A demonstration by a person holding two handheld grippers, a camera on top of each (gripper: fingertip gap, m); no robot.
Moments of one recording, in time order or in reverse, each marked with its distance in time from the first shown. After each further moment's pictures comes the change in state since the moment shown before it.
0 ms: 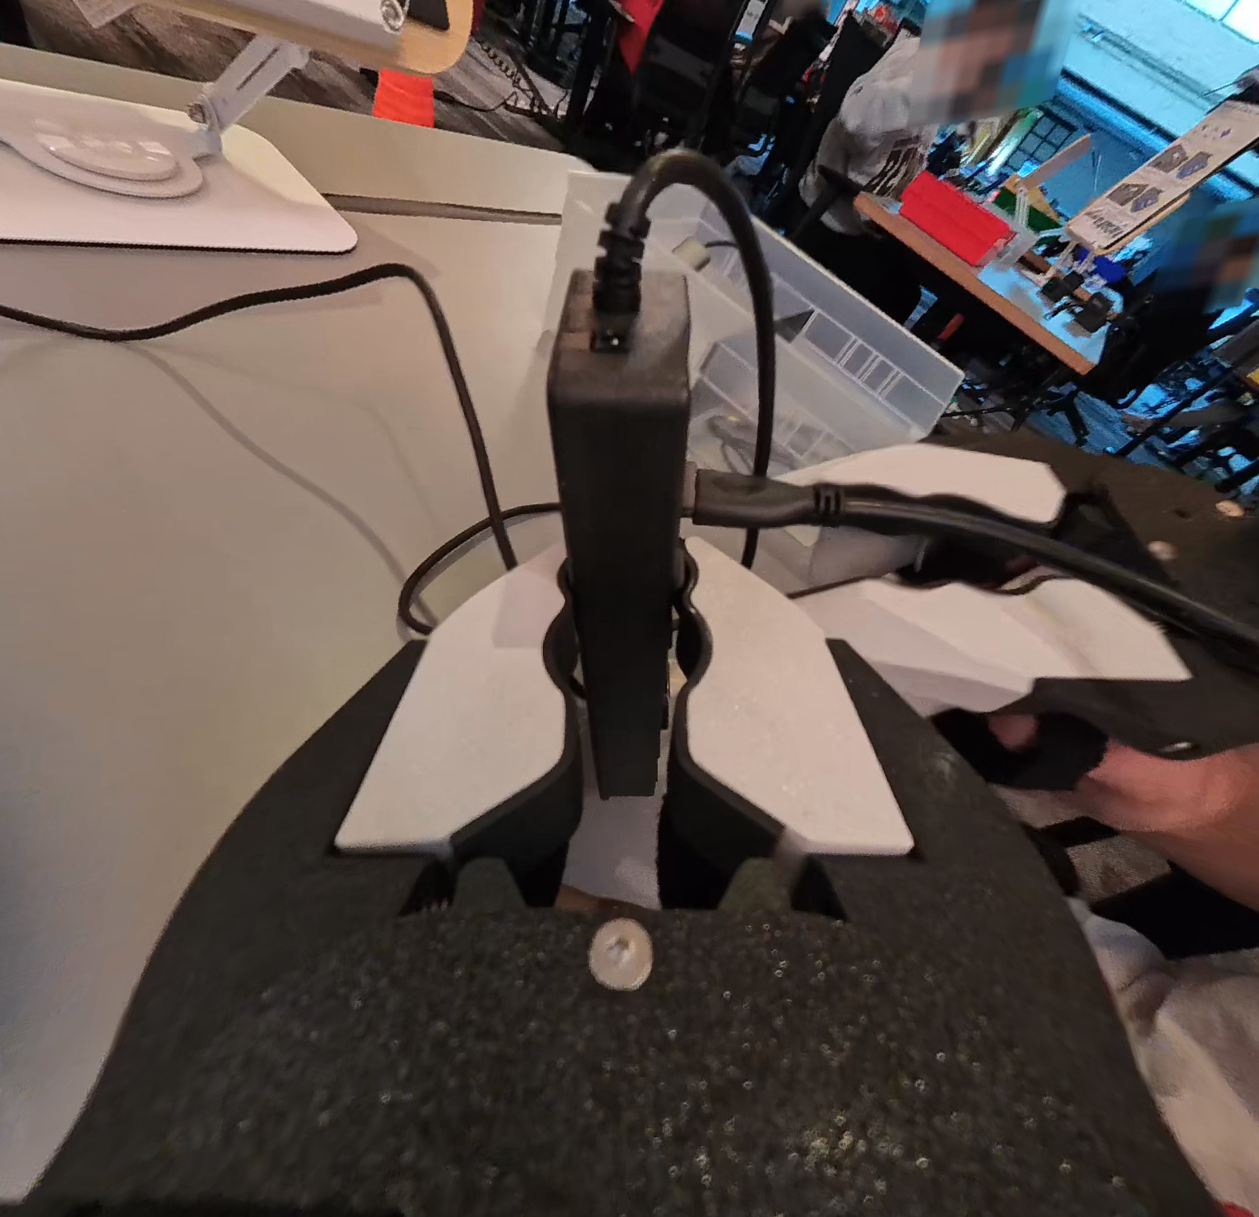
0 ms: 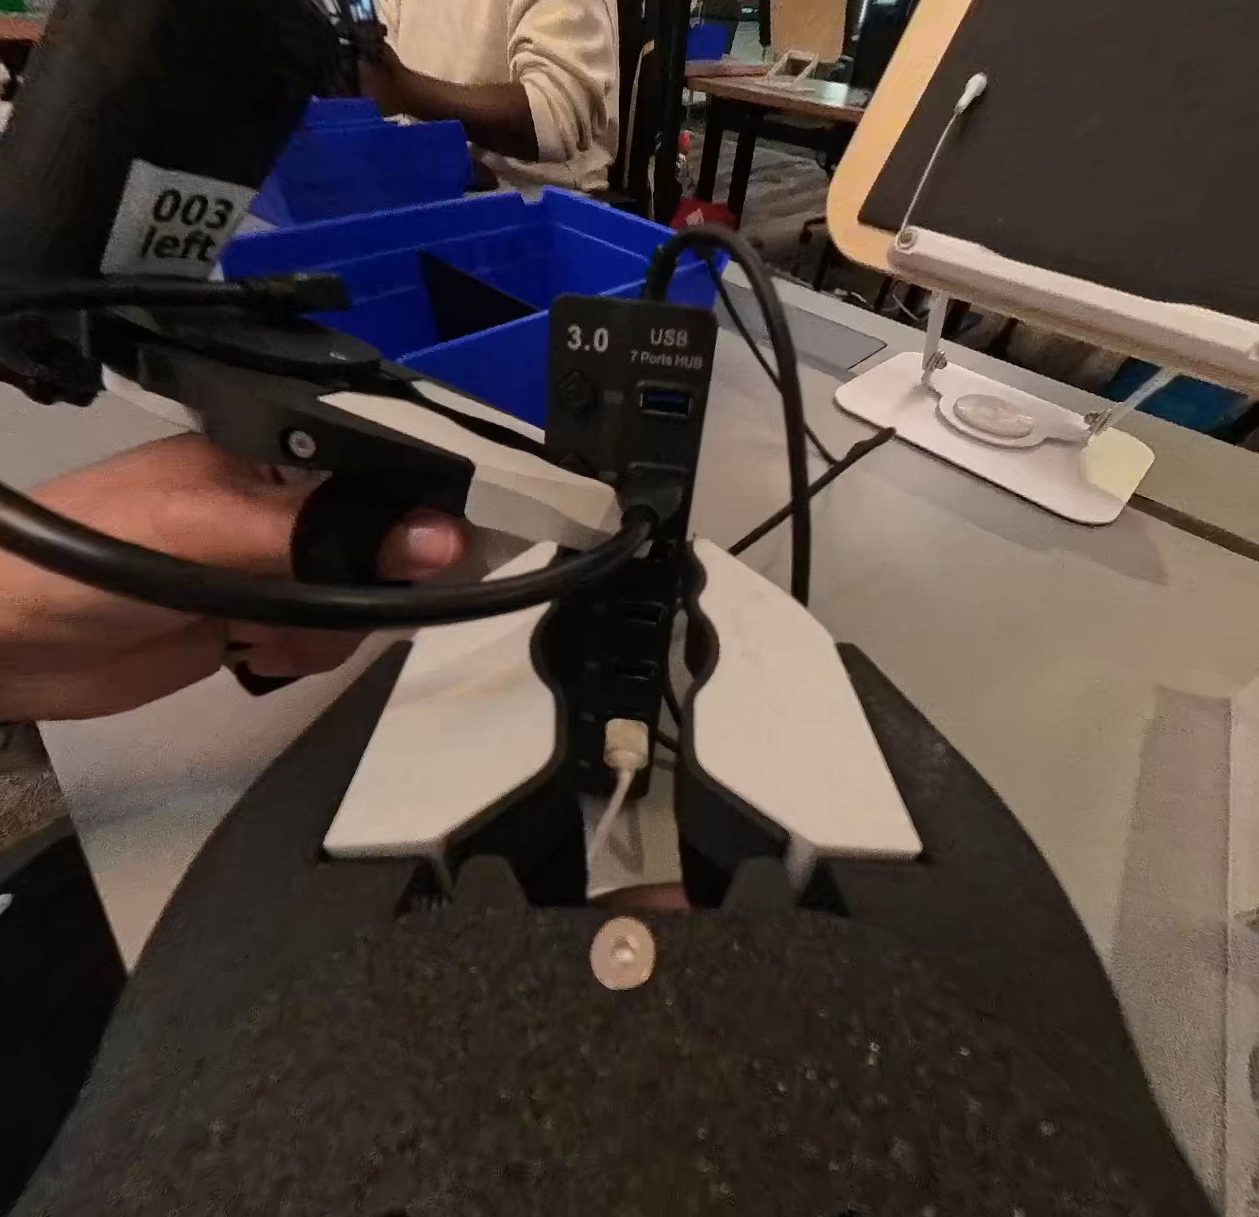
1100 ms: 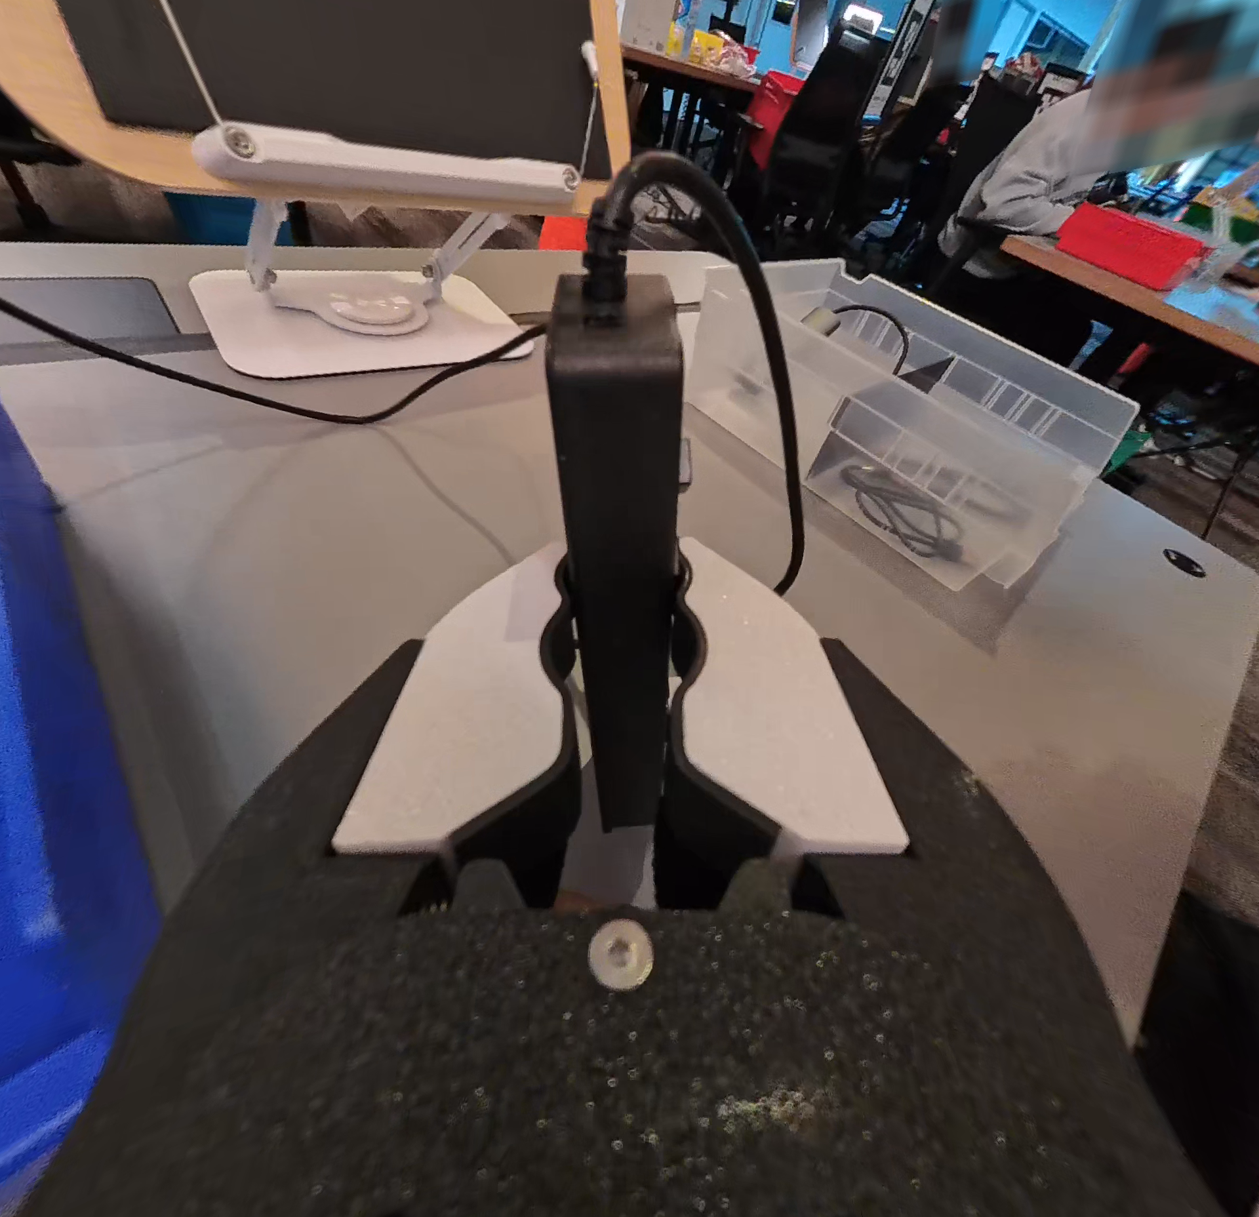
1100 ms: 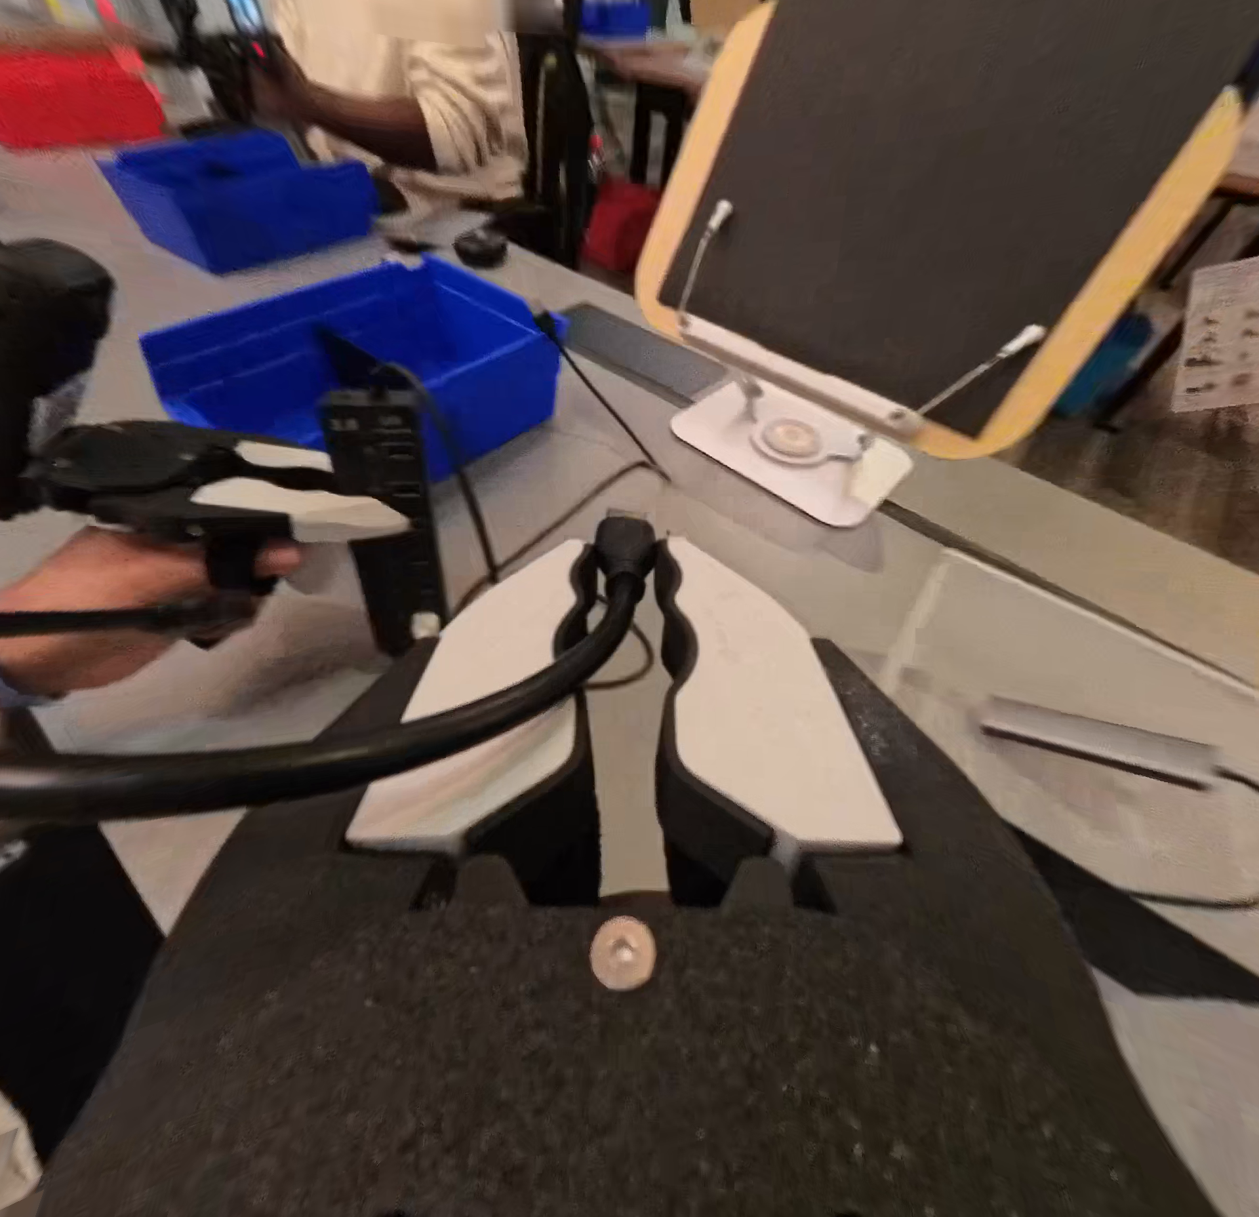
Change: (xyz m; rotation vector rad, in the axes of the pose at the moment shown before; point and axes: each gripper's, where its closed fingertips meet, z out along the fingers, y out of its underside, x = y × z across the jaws) left arm -0.038 -0.020 -0.025 0.117 -0.209 0.130; right arm 0.105 -0.077 -0.087 -0.059 0.073 0.011
